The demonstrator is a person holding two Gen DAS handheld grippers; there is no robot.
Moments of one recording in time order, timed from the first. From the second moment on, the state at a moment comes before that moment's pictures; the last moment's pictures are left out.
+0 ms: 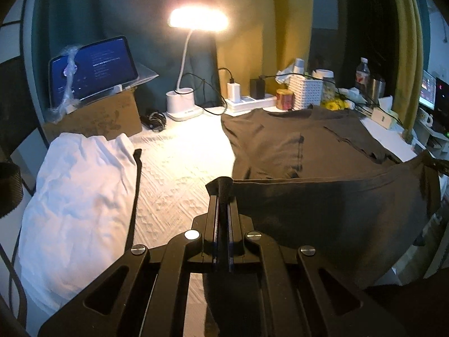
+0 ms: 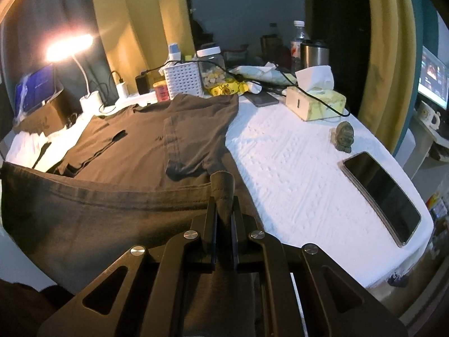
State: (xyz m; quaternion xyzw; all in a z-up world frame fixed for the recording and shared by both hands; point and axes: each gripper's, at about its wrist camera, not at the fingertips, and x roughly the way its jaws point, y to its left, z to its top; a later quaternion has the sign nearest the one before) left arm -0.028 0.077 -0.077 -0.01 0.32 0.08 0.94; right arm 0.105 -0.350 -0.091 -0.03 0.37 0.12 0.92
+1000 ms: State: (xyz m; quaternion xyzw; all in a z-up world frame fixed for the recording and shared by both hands) left arm 0.052 0.093 -0.035 -0.02 0.26 0.07 0.96; right arm 0.167 -0.346 -0.060 0.01 0.31 0.10 0.95
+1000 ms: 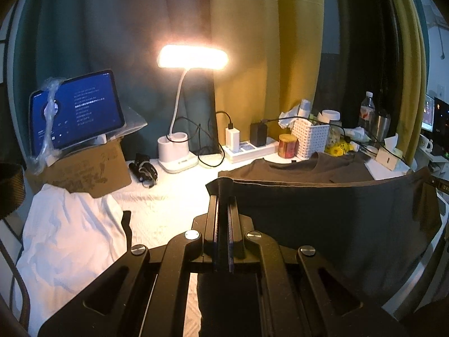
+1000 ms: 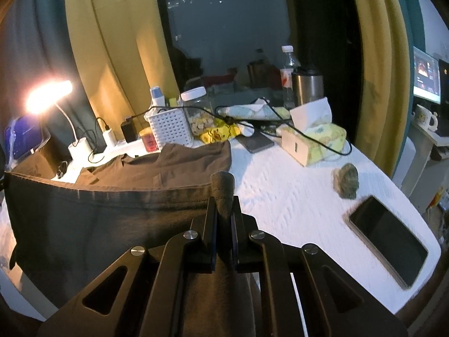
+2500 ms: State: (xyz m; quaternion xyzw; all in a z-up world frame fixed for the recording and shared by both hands) left arm 0.215 0.144 -0.035 0.05 0.22 0.08 0.97; right arm 0.362 -0.295 -0.045 -0.05 0.27 0.13 0.95
